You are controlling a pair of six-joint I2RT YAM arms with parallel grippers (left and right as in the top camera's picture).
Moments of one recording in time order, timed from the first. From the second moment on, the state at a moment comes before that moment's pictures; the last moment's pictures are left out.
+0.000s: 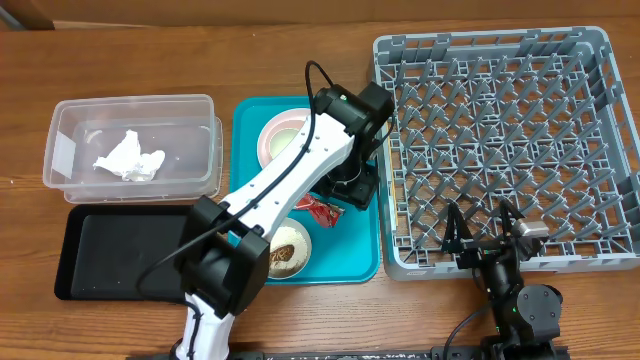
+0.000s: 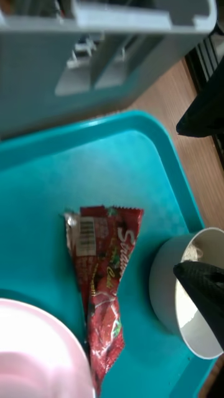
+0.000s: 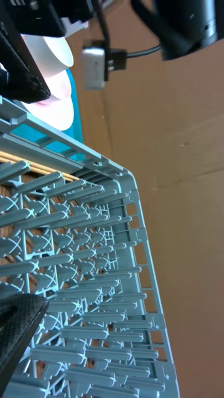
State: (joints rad) left arm -0.66 2.09 1.87 -1.45 0.13 -0.25; right arm 0.14 0.01 0.02 -0.04 -0.01 0.25
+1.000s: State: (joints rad) left arm -0.66 2.14 1.82 -1.38 0.01 -0.89; right arm 0.14 0.01 0.02 -0.04 -0.01 0.25
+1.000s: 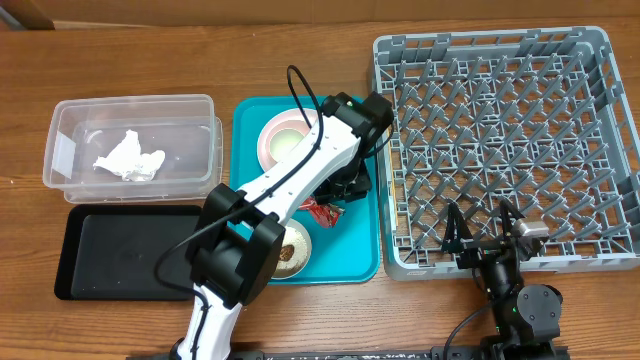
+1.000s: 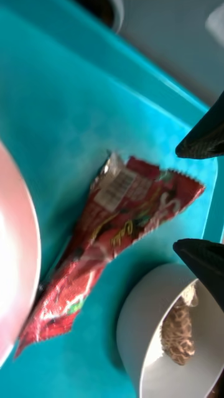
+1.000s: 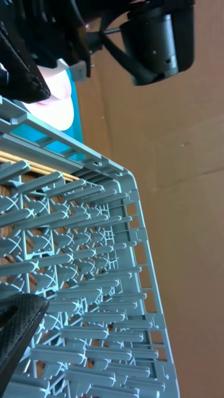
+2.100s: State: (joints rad) left arm -0.66 2.15 1.68 -1.30 -0.03 -0.92; right arm 0.14 0.01 0.02 -0.03 -0.01 0.25
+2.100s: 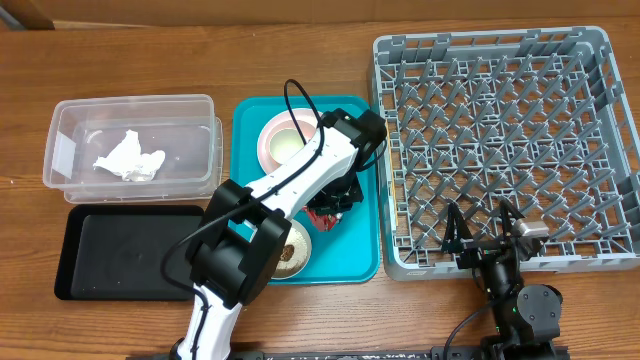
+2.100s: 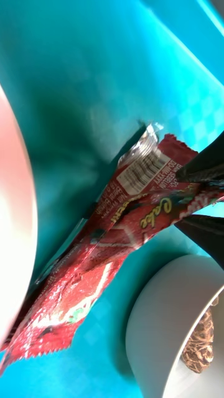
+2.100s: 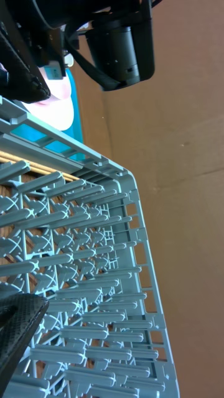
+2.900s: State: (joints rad) left arm -0.66 2.15 1.65 -1.35 -0.06 -0.89; right arm 0.14 0.01 0.02 -0.04 -0.01 0.25
